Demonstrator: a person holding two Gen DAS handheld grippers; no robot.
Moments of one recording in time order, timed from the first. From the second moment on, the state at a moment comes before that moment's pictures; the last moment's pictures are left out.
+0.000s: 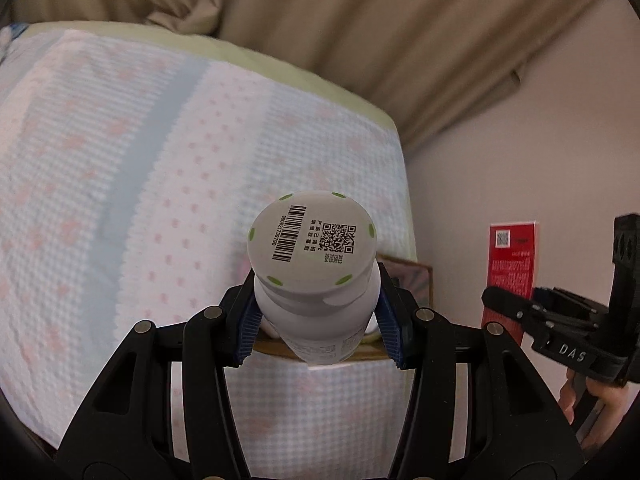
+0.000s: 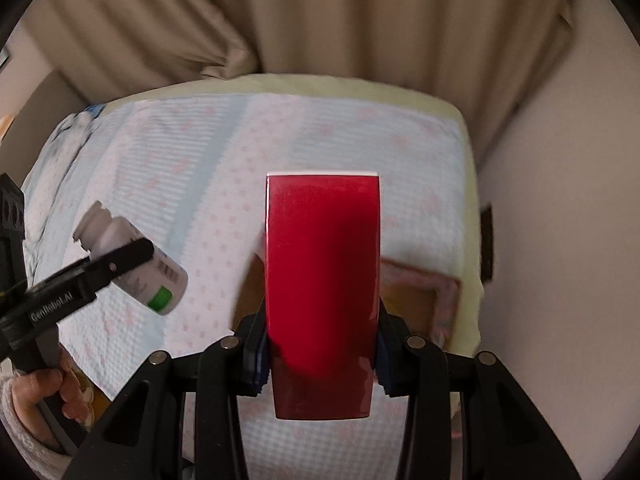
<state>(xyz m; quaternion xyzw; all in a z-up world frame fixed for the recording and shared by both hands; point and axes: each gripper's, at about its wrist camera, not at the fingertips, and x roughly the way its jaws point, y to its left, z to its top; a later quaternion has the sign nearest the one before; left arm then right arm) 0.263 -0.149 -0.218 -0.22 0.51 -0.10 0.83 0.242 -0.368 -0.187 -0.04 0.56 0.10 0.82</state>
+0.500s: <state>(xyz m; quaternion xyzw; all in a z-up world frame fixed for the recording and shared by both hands) 0.299 -0.223 -0.342 -0.10 0.60 -0.10 0.78 0.263 -0.441 -0.323 0.03 0.64 0.09 0.76</state>
